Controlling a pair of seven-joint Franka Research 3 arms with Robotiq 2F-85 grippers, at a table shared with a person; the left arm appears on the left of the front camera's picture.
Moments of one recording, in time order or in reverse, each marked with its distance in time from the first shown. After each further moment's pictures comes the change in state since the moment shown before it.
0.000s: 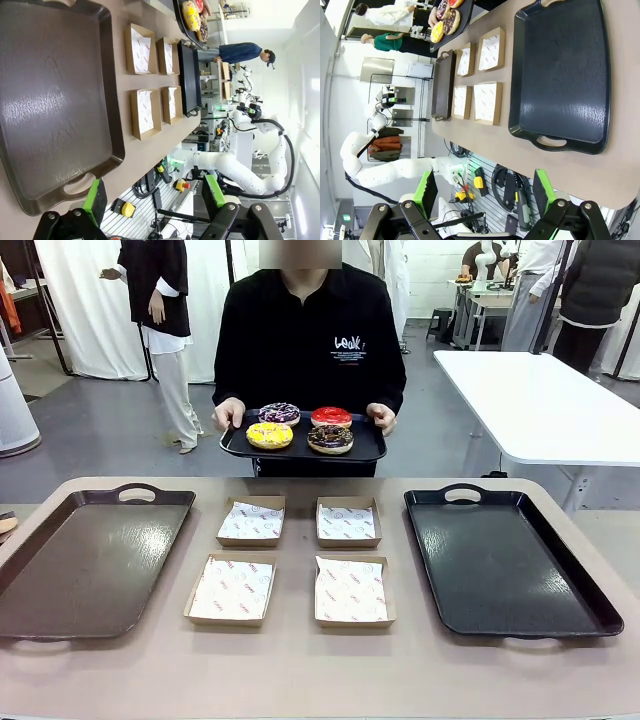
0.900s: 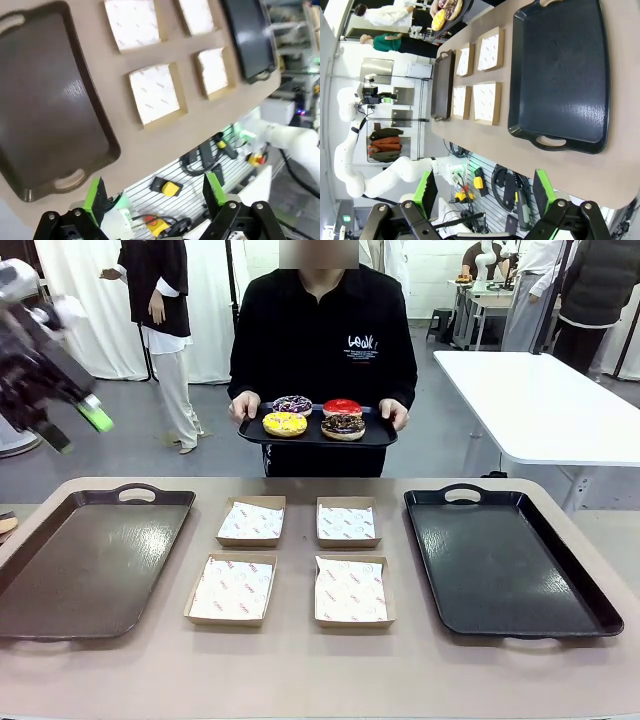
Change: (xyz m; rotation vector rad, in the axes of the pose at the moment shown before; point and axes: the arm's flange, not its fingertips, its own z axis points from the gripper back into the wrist) left arm 0.021 -0.228 -0.179 0.565 0.264 -0.217; right arm 0.000 0.000 0.000 -0.004 -0.001 -0.004
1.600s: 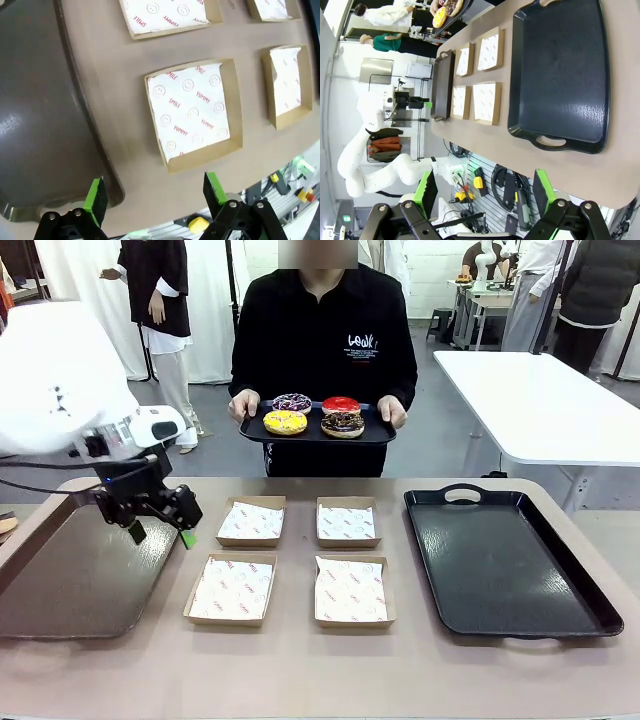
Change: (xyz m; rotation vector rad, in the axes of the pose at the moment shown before) left arm -0.001 -0.042 -0.180 0.298 0.001 0.038; right arm 0.000 0.000 0.000 -0.001 0.000 0.000
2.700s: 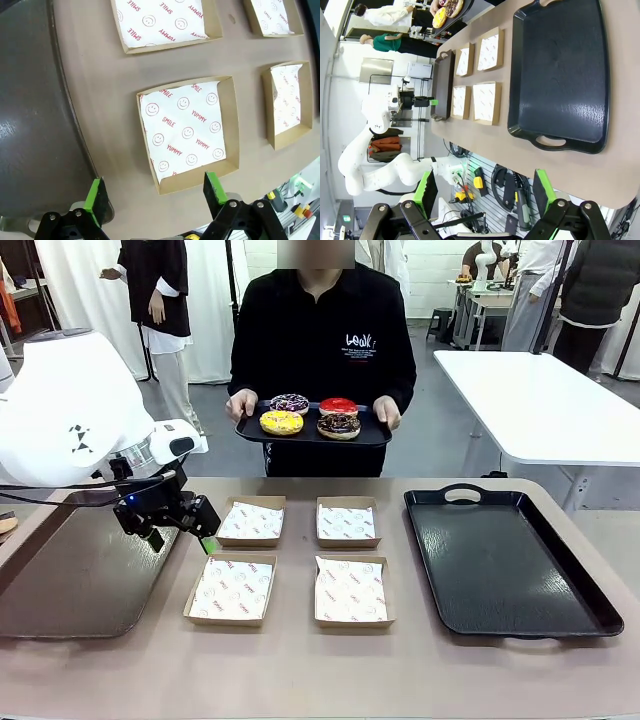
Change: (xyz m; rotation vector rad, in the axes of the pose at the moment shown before) left arm 0.002 -0.010 -0.019 -0.004 -0.064 0.039; right arm 0.000 0.000 0.000 0.000 0.000 0.000
